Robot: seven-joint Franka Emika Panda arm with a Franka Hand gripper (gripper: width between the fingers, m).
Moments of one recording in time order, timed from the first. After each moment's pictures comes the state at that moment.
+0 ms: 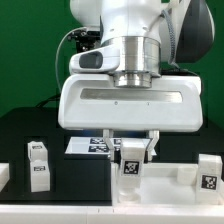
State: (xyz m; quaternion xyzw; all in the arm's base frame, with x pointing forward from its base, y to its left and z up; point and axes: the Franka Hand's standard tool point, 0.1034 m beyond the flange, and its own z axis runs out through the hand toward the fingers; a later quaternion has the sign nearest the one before) arm 0.638 -0.006 0.084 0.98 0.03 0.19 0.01
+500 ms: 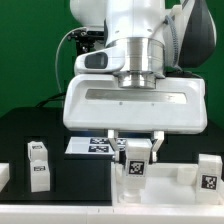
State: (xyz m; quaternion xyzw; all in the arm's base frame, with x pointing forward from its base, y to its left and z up) arm 0.637 0.004 0.085 0.98 0.02 0.20 0.01
